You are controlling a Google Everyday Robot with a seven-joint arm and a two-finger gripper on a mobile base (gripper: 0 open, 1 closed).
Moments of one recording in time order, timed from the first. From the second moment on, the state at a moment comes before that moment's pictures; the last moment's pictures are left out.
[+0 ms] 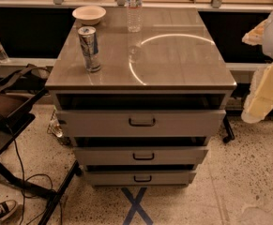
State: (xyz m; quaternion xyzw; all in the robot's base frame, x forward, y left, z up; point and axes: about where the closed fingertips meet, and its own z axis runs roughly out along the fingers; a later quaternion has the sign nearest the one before) arm 0.438 -0.215 0.983 -0.60 0.78 -0.04 0.17
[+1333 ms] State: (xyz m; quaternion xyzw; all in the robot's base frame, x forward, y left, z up) arm 0.563 -0.179 0.985 -0.53 0.75 0.03 0.39
